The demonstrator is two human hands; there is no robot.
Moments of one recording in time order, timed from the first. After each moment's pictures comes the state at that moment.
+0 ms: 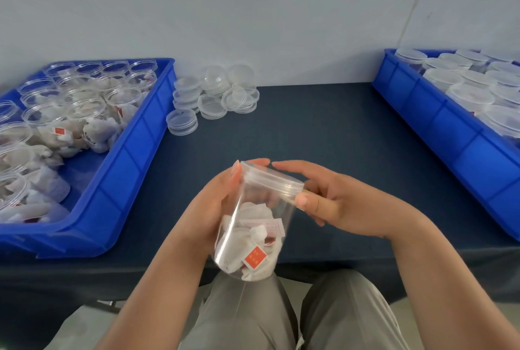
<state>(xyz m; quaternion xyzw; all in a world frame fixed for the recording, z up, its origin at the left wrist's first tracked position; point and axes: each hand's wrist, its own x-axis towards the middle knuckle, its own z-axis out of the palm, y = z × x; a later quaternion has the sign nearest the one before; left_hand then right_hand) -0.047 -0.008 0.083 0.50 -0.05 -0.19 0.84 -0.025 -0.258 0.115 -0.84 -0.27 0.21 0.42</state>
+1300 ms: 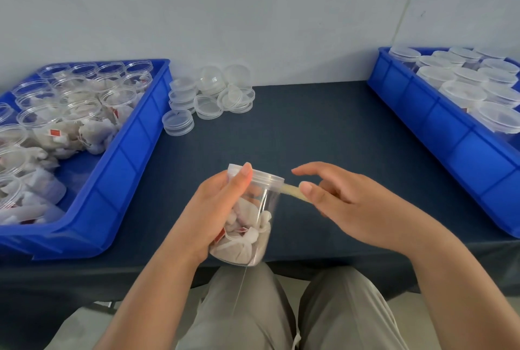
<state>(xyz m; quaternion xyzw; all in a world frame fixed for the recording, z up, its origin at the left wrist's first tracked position) -0.065 -0.012 0.090 0.74 0.07 -0.10 0.66 -0.050 -0.272 0.119 -0.91 -0.19 0.12 0.35</state>
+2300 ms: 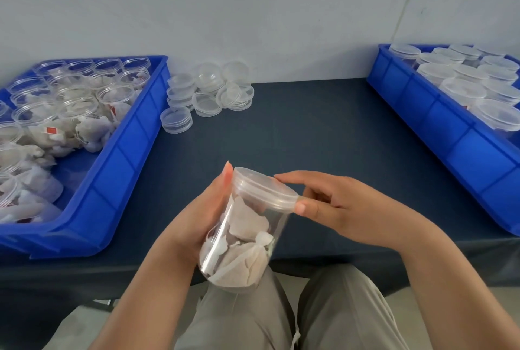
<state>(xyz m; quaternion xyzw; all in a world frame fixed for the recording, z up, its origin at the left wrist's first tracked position) -0.057 -0.002 0.077 0.53 -0.08 -0.28 0.80 -0.040 -0.270 0.110 -0.88 -0.27 0.16 0.36</state>
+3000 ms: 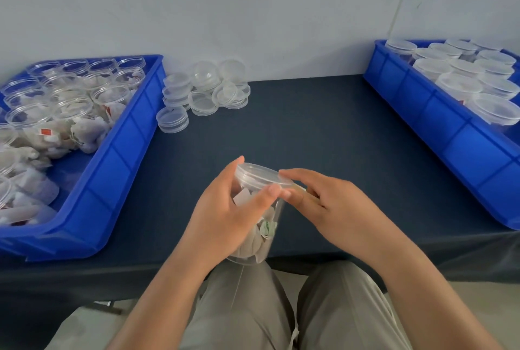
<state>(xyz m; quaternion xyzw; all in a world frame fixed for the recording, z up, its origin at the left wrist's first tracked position) -0.074 -0.033 0.085 0.86 0.00 0.01 0.51 -0.058 -0.249 0.095 -0.93 -0.17 0.03 0.33</state>
